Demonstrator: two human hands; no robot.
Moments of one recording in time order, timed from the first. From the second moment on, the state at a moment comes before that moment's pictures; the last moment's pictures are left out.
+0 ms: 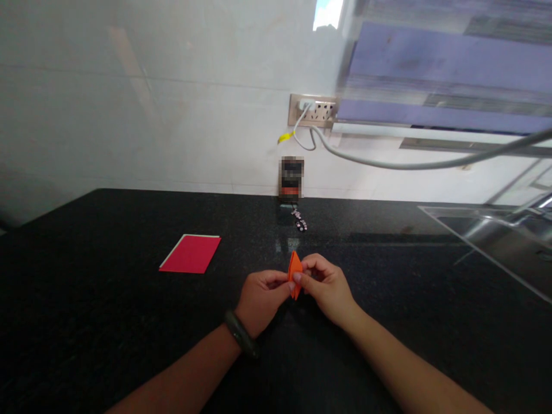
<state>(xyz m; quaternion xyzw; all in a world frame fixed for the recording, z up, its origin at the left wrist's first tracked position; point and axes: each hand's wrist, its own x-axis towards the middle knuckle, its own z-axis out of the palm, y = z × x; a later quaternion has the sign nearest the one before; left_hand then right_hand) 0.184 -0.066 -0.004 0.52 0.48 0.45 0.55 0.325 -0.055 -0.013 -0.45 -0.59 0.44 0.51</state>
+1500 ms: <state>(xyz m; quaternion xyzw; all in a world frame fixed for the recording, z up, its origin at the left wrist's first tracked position) 0.177 -0.062 -0.005 0.47 0.38 0.38 0.71 0.342 -0.053 -0.001 -0.27 -0.80 0.24 0.48</state>
